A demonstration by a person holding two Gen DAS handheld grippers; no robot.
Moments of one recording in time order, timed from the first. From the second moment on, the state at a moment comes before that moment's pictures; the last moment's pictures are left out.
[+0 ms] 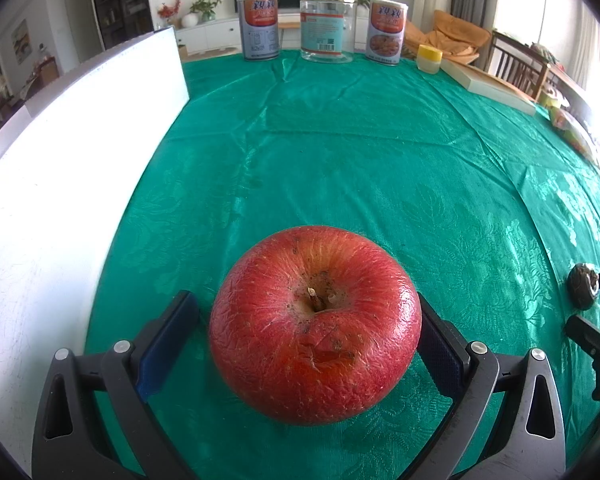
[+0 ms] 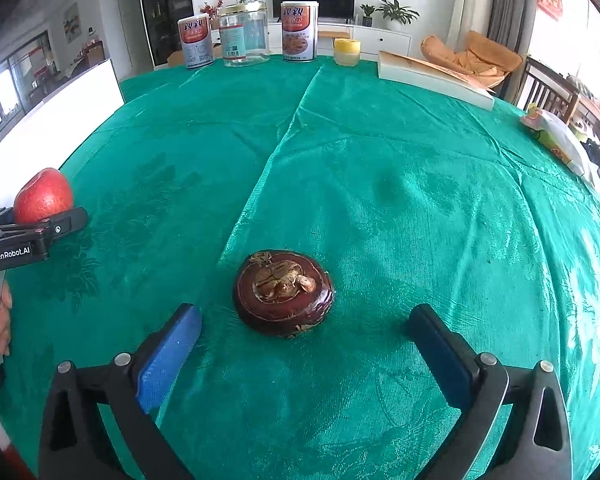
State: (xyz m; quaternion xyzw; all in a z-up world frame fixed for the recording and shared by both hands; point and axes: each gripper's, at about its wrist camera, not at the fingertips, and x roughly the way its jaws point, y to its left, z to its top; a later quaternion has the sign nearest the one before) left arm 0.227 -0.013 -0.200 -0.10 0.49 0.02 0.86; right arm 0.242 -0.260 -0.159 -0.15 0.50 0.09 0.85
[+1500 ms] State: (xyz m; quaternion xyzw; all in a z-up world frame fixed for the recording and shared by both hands) left arm 0.227 -0.014 -0.200 -0.10 0.49 0.02 0.86; right arm 0.242 -0.261 -0.159 -0.15 0.50 0.08 0.85
